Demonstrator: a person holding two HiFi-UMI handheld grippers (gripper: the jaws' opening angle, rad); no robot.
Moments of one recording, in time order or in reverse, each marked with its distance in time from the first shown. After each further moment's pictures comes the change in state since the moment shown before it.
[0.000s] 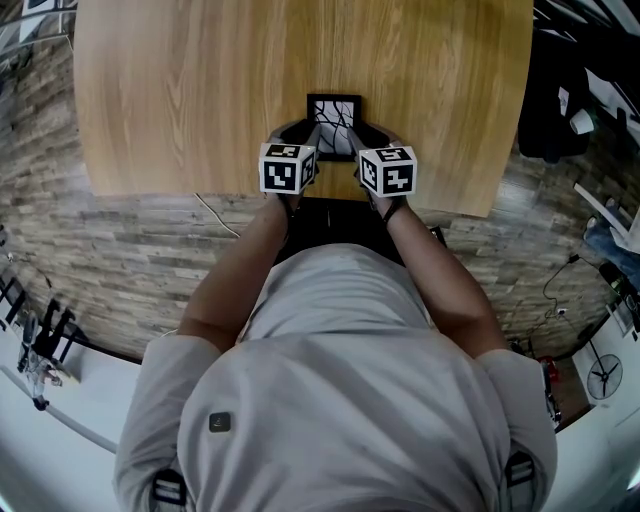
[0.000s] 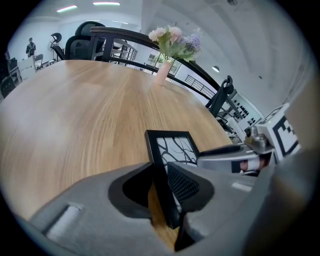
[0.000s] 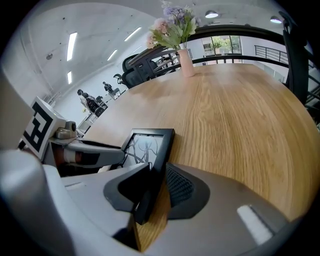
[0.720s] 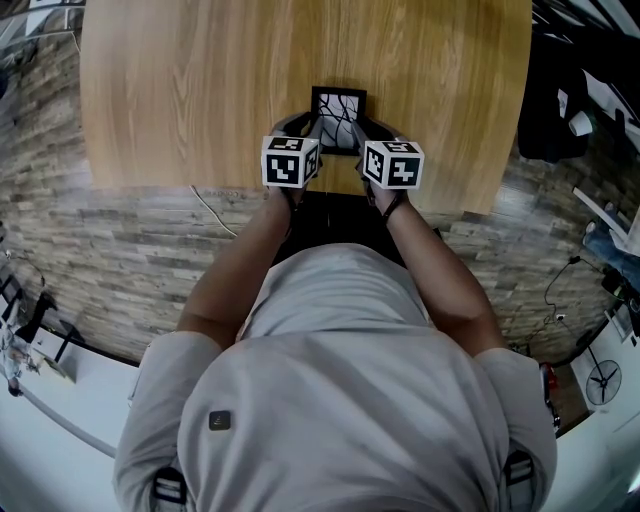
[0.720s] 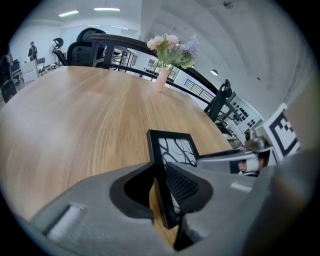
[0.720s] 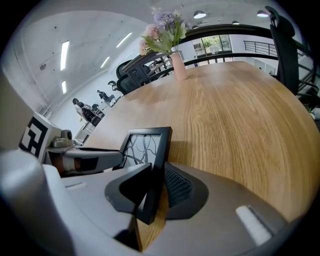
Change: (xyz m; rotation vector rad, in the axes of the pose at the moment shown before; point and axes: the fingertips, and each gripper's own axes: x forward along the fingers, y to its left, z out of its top) left arm -0.014 -0.004 0.011 0.008 -0.057 0.007; right arm -0.010 0.007 0.007 0.090 -0.040 -0.007
